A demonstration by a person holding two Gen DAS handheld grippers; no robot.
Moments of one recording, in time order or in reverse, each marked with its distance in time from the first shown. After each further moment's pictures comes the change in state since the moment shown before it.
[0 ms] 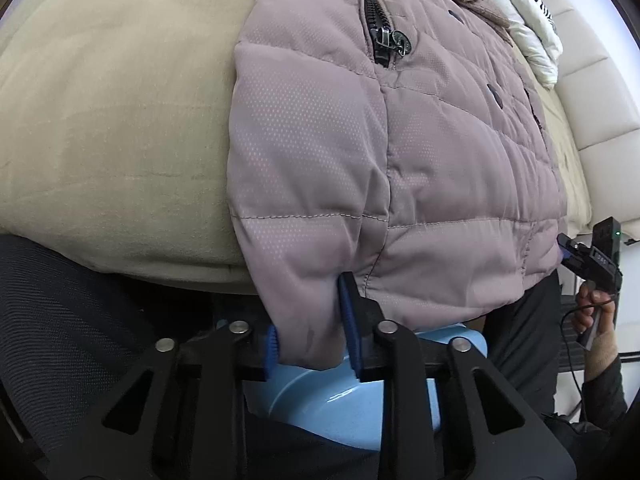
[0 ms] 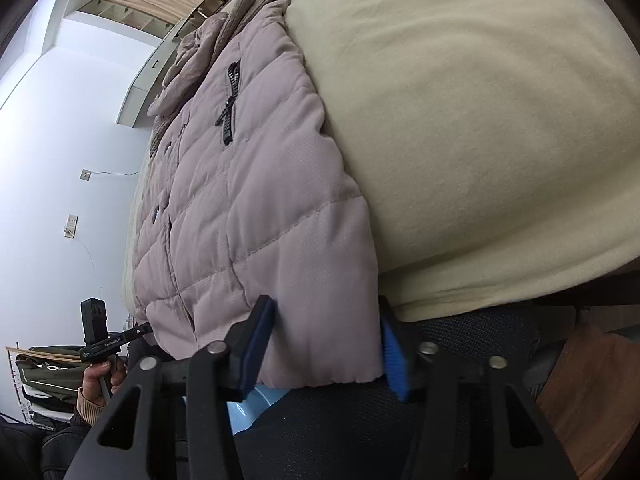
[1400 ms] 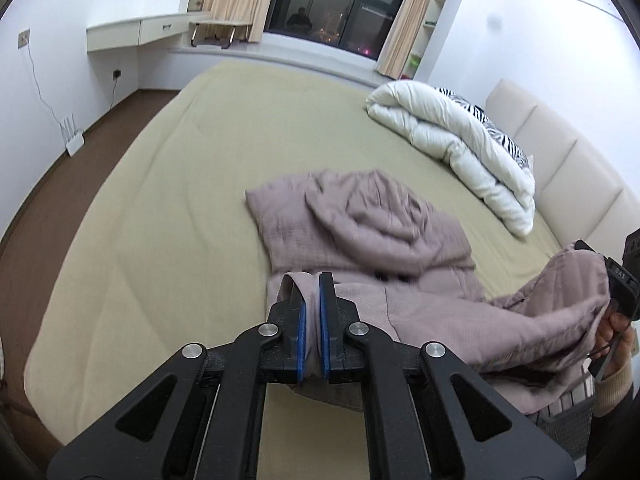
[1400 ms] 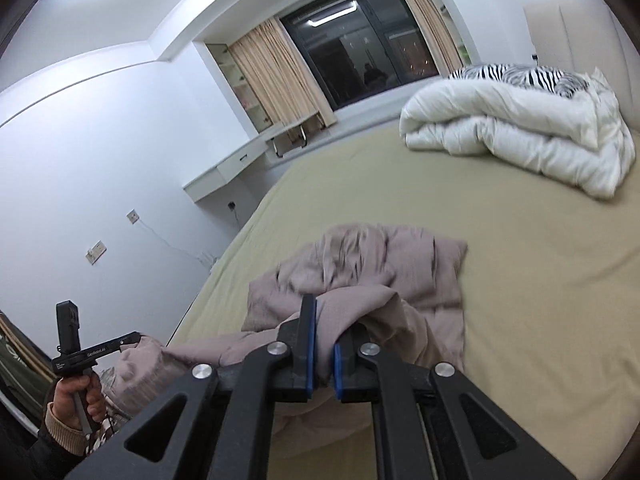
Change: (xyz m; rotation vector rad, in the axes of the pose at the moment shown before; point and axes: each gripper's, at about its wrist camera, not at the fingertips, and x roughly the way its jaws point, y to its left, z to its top) left arm -0.237 -0.052 0.227 0.087 -0.613 0.042; right arm -0.092 0.253 0.190 -0.410 -0.564 0.016
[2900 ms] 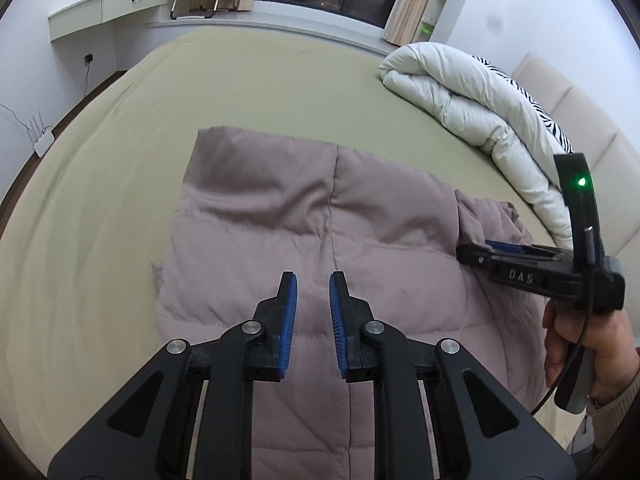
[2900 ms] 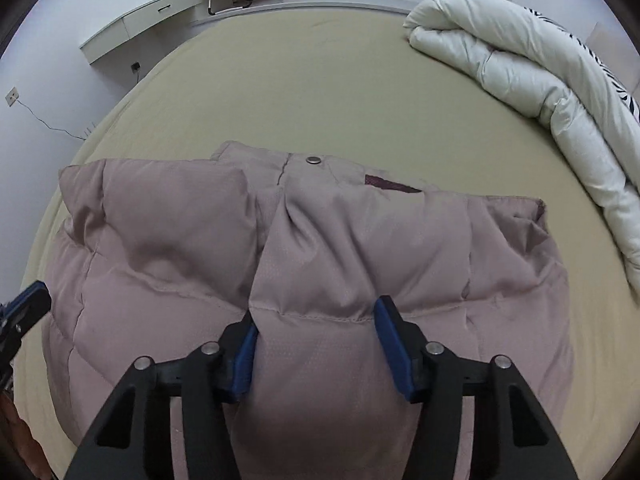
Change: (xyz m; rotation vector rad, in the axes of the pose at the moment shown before) left arm 0.388 -0.023 0.144 0.005 0.129 0.022; right arm 0.414 0.013 0.050 -0.187 0.511 -0.381
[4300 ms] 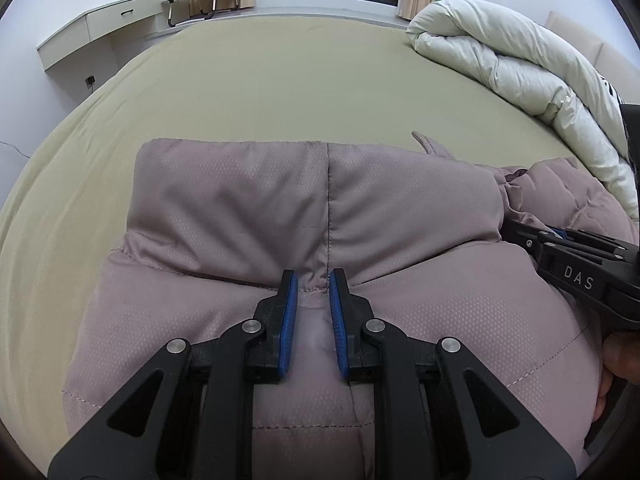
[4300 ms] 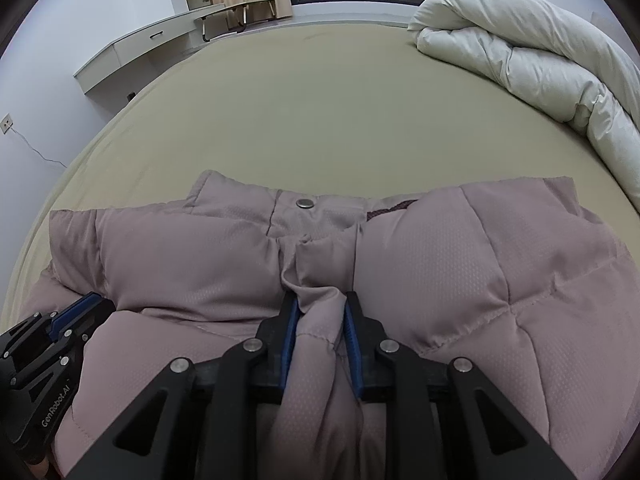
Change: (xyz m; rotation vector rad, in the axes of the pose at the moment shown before) left arm 0.200 0.002 0.029 0.103 0.017 0.162; right arm 0.107 -0.010 0.043 0.047 -0.121 0.030
